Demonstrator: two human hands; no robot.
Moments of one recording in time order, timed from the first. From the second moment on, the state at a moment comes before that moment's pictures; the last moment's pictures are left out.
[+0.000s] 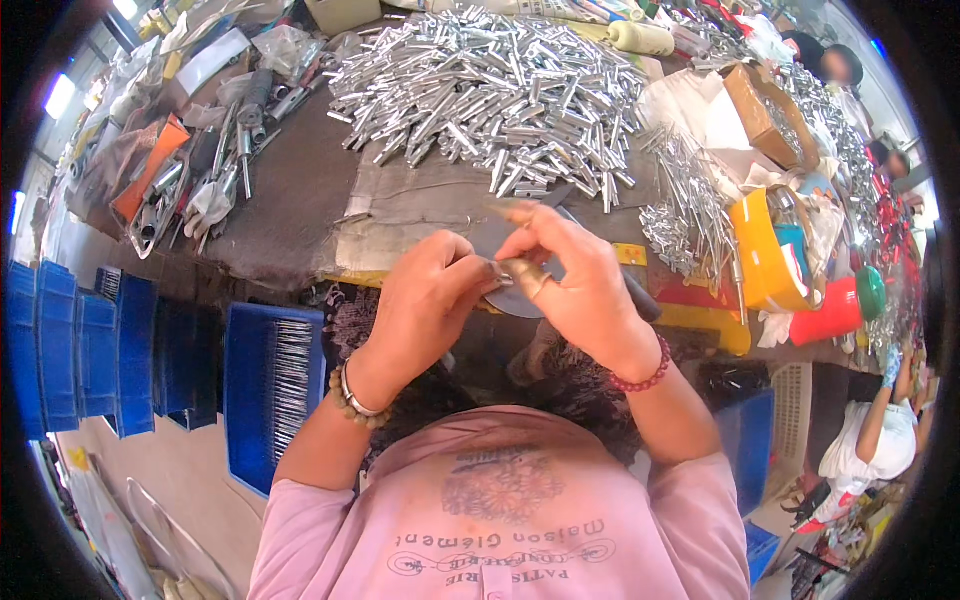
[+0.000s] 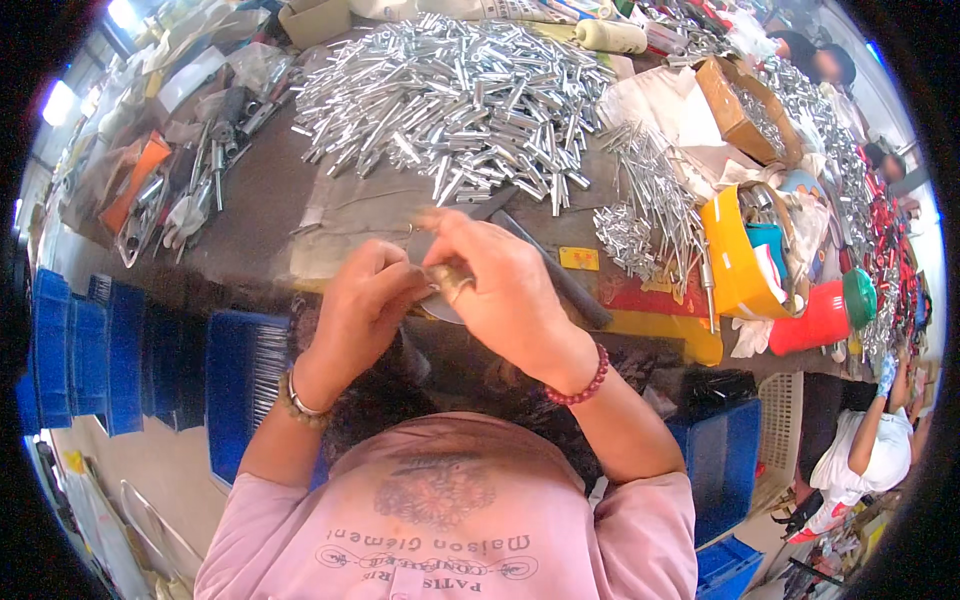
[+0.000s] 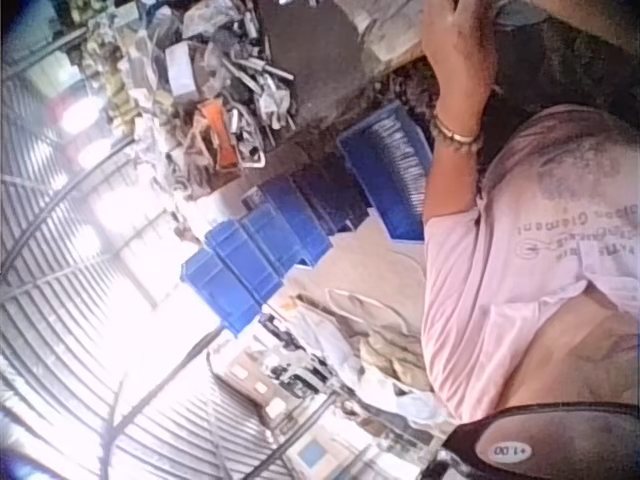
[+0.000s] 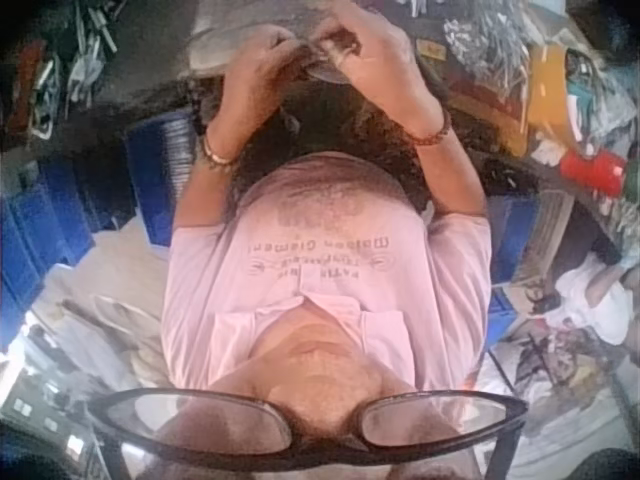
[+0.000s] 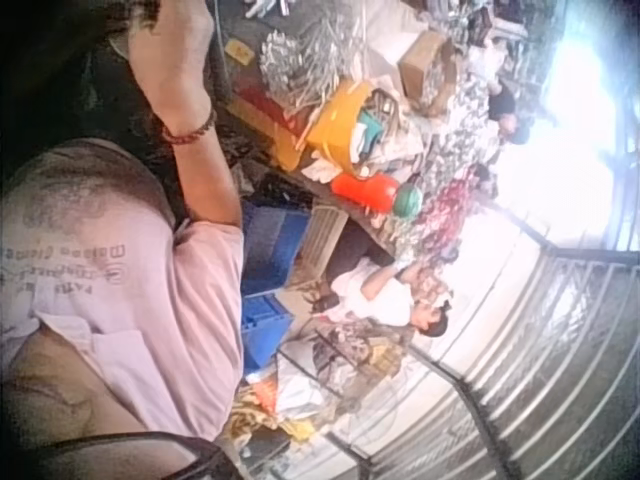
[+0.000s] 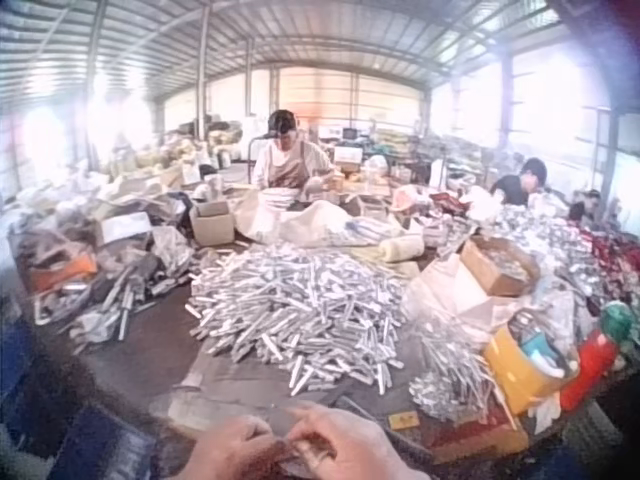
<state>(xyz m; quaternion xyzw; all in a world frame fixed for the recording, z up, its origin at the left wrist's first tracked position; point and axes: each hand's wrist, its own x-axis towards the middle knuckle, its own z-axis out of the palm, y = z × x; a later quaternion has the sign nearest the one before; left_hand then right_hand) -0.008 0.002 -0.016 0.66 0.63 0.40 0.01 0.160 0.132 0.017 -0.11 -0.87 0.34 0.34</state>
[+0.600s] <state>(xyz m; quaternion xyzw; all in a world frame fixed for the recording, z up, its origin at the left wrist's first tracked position) -0.005 0.000 -0.011 0.65 0.63 0.42 0.03 0.170 0.109 0.014 -0.14 -0.94 0.11 0.28</state>
